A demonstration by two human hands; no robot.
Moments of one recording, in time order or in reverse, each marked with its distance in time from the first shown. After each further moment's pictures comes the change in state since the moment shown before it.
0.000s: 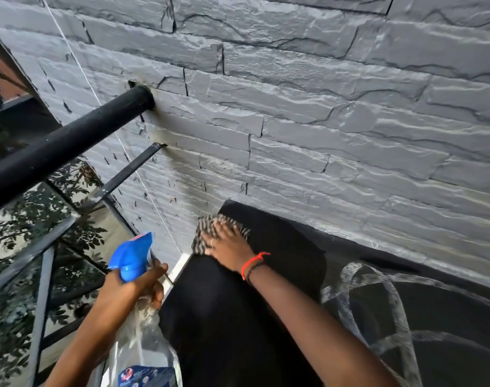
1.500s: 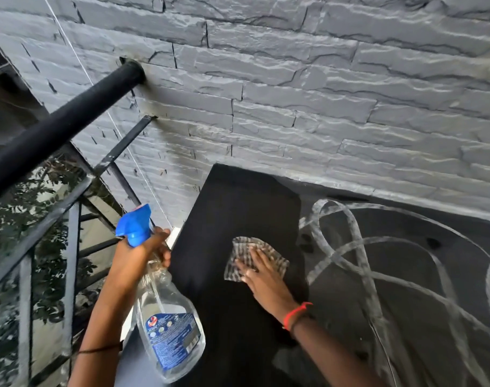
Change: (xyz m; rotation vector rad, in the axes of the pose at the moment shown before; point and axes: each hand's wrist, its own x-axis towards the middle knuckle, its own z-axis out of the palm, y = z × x) left_hand -0.074 -0.015 -0.032 -0.106 -0.058 0.056; right_hand -0.242 -0.068 0.079 -0.012 0.127 0.295
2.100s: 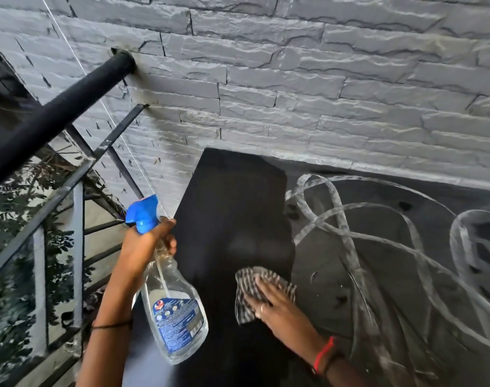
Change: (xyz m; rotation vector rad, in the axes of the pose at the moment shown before) left_hand -0.054 -0.015 -0.007 0.037 -0.097 -0.013; right_hand -0.158 -0.022 0.028 -0.066 0.107 -0.202
